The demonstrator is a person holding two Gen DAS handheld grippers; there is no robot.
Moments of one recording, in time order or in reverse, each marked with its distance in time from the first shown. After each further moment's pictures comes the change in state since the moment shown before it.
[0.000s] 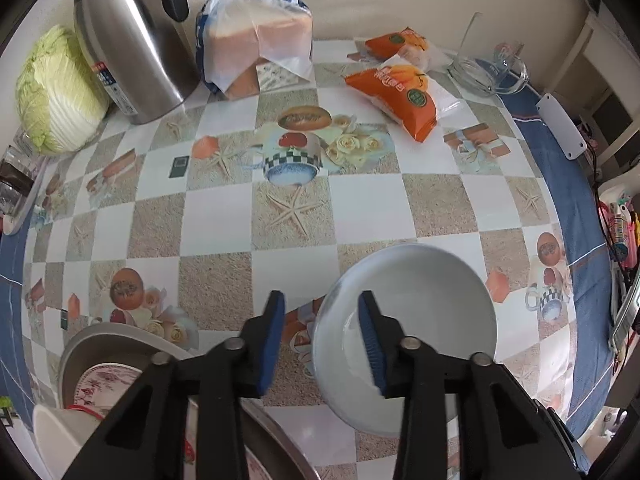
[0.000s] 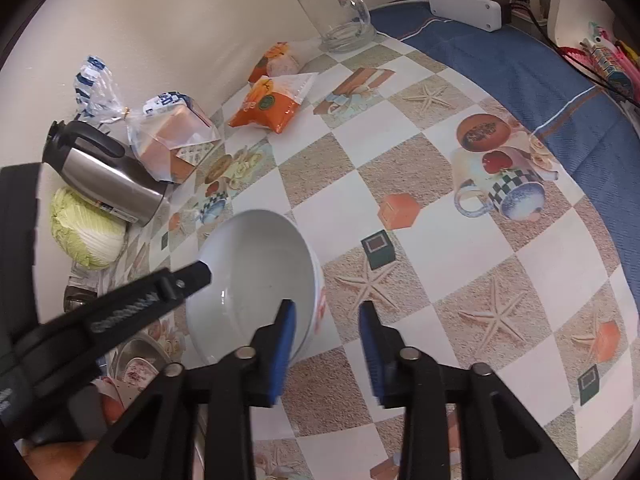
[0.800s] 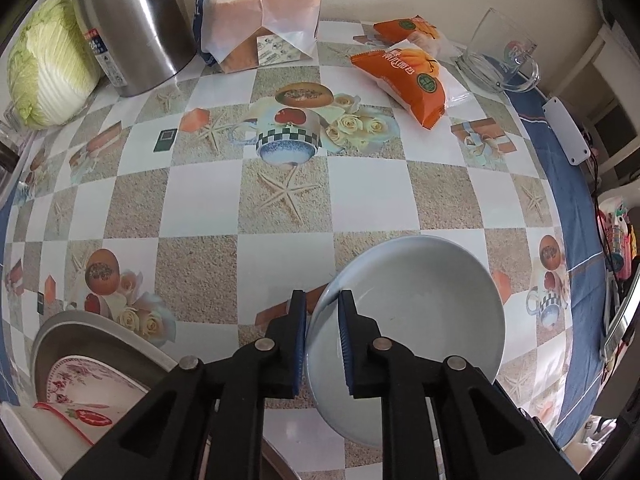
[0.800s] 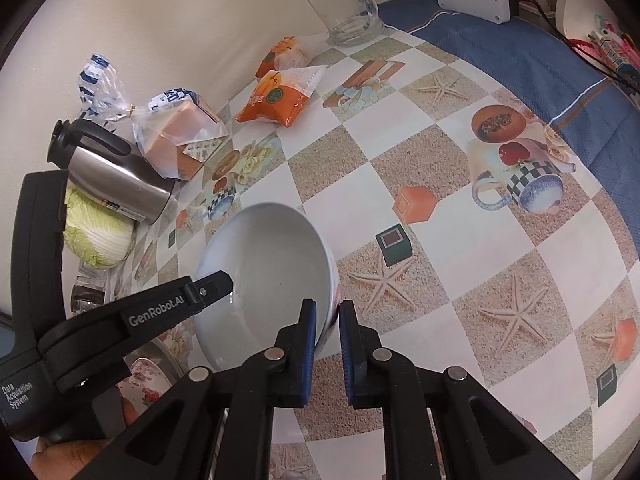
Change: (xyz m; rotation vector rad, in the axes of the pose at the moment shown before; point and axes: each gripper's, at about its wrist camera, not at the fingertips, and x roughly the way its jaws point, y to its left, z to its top) left arm 0.019 0.006 -0.002 -0.059 0.044 -0.050; right arm 0.009 0.003 -0.002 0.005 0.018 0.036
